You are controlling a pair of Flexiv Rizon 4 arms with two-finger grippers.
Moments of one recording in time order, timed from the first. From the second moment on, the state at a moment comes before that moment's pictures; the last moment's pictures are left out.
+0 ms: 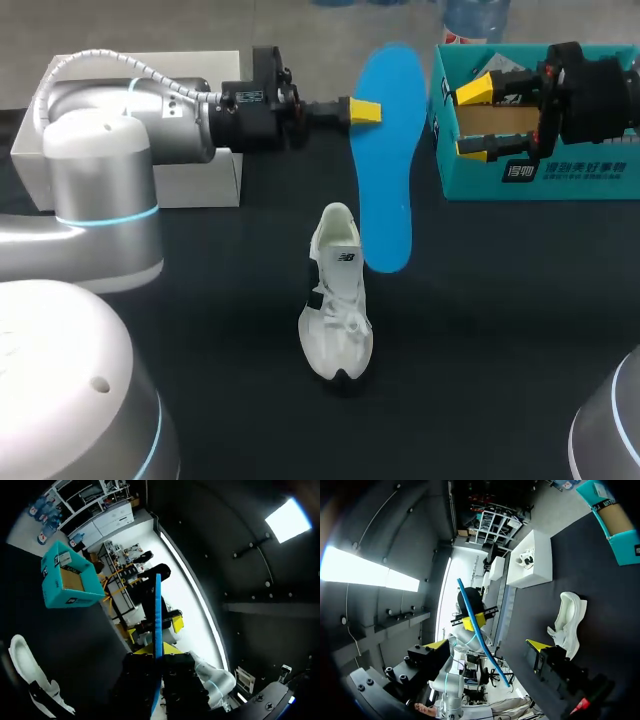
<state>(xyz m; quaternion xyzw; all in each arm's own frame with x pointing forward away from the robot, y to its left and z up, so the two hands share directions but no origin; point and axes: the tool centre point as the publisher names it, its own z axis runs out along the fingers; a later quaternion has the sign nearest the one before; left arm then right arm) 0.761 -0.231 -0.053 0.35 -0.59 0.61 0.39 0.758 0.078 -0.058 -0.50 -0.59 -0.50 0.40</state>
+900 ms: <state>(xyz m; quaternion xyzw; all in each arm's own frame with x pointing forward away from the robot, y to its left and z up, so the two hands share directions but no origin) 0.763 -0.238 -0.065 0.43 -0.53 0.52 0.51 0.752 0.091 -0.063 -0.49 -0.57 -0.51 0.42</state>
